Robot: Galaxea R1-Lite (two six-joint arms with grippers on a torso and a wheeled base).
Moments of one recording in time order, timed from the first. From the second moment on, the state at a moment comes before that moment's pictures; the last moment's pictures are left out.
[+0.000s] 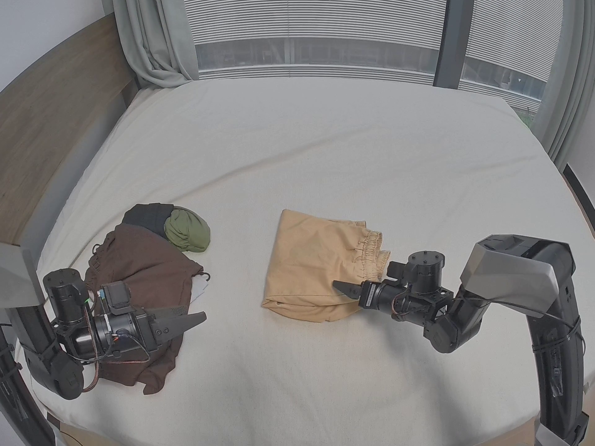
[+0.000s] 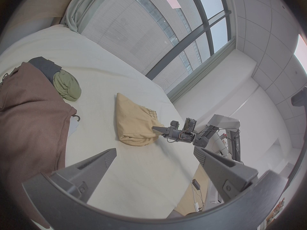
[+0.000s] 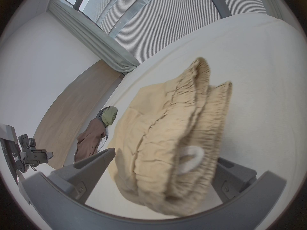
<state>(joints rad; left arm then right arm) -0.05 2.01 -0.16 -1.55 -0.85 -0.37 0.41 2.51 -0.99 -1.17 0.26 0.49</state>
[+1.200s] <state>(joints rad) -0.05 1.99 -0.17 -1.55 -0.85 -0.38 0.46 2.34 -0.97 -1.10 0.25 0.47</state>
